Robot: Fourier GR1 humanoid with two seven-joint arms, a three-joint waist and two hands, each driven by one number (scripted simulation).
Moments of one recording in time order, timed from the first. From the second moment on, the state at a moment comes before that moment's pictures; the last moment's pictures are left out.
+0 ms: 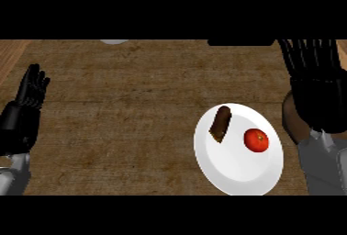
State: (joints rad) left arm -0.15 0.52 -0.10 -1.55 0.25 0.29 -0.10; right arm -0.39 -0.19 -0.05 -1.70 -0.46 0.11 -0.10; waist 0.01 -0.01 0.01
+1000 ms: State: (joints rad) left arm -0.15 0.41 -0.12 -1.57 0.36 0.26 0.14; right arm -0.02 -0.60 -0.29 -1.29 -0.11 0.41 -0.59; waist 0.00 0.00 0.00
